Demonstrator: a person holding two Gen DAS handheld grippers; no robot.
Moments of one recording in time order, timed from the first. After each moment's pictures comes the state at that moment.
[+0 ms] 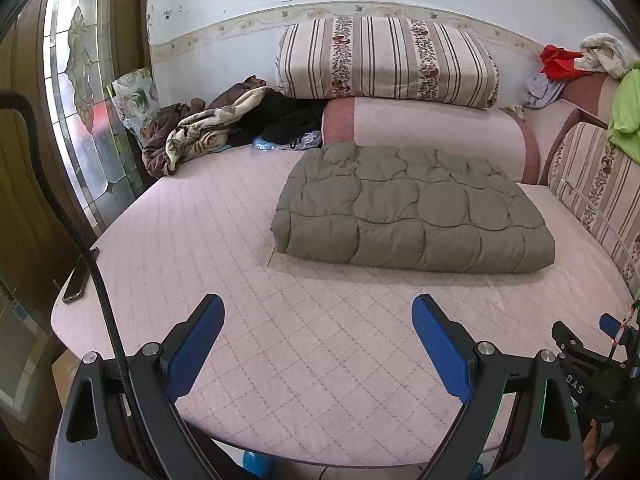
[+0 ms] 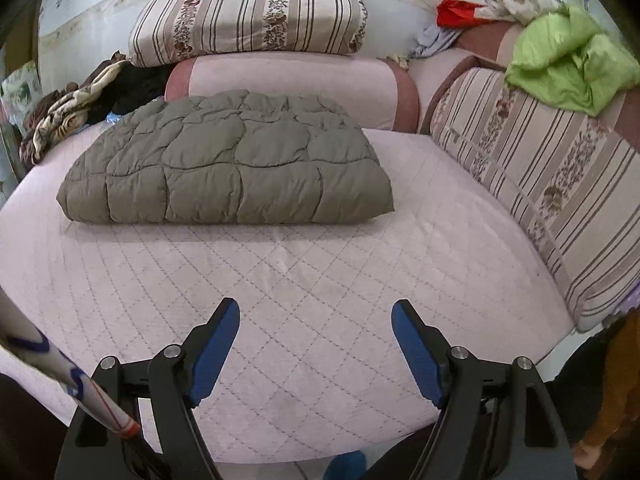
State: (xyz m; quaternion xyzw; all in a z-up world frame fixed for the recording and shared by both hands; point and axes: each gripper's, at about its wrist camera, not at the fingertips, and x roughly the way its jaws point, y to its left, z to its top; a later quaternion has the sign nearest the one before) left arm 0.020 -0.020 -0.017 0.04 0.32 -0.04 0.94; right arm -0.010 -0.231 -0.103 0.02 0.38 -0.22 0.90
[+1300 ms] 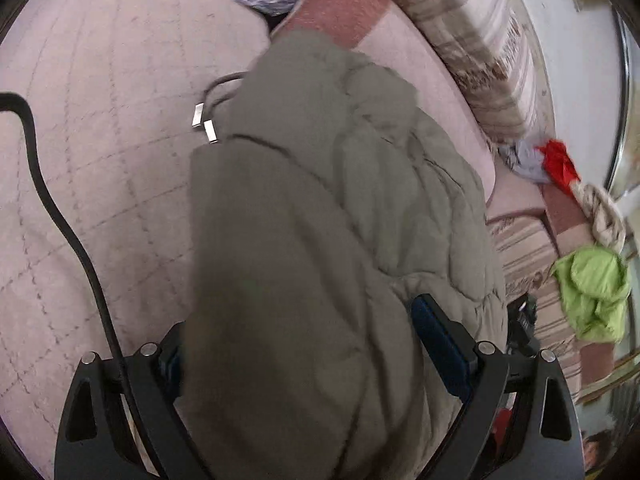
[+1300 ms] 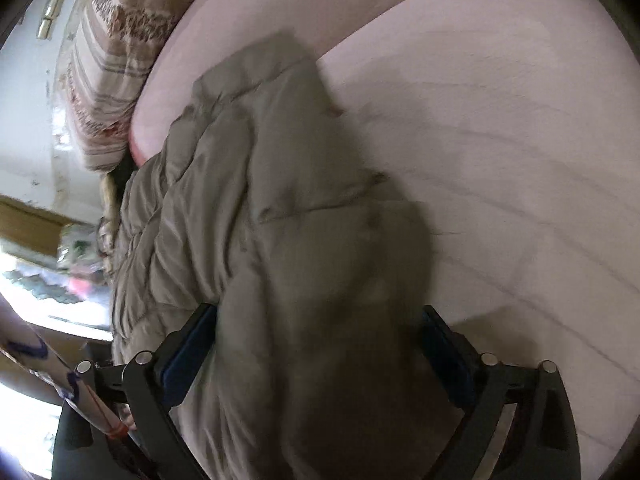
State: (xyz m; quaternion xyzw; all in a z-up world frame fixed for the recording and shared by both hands) left arm 0.402 0.022 -0.180 -0.24 0.51 -0.29 0.77; right arm 0.286 -0.515 -0.204 0.39 0.45 0.04 0.80
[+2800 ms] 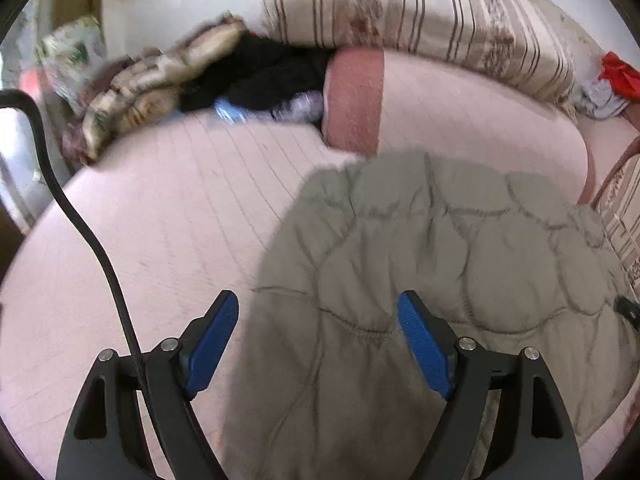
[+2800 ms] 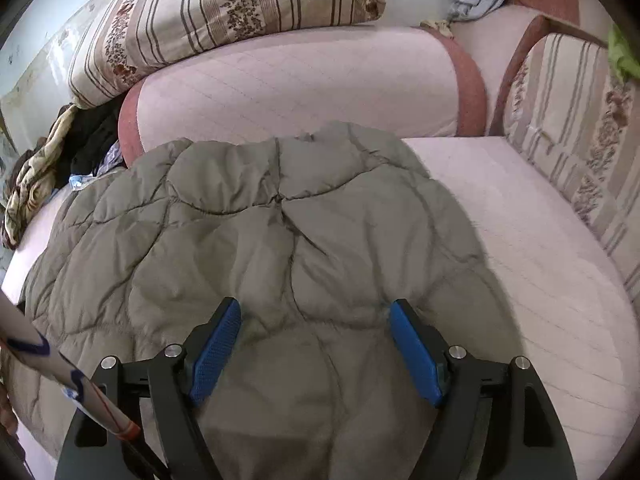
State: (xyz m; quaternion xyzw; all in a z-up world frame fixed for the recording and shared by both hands) left arm 0.326 -0.024 -0.089 0.01 0.38 -0.06 0.92; right arm 0.237 -0.397 -0.124 0.11 0.38 -0.16 0.90
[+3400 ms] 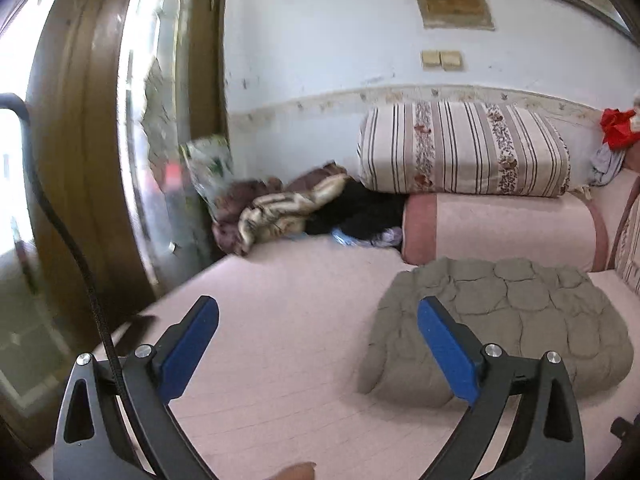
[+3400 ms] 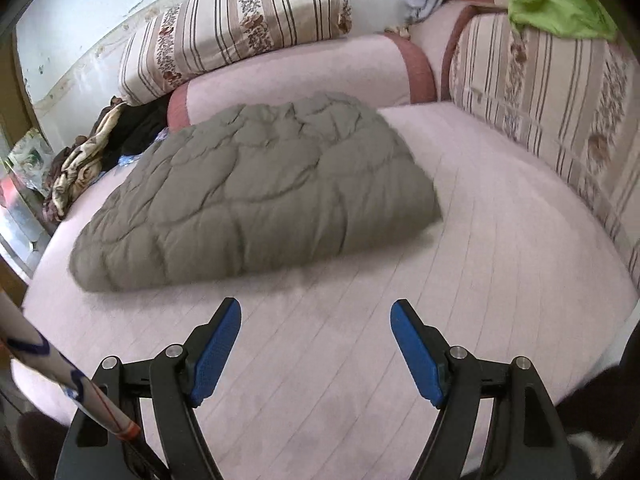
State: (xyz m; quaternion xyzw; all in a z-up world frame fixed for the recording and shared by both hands) left arm 0.060 0.025 0.024 0.04 0.16 0.08 0.98; right arm 0.007 -0.291 -0.125 0.17 0.37 -0.14 0.90
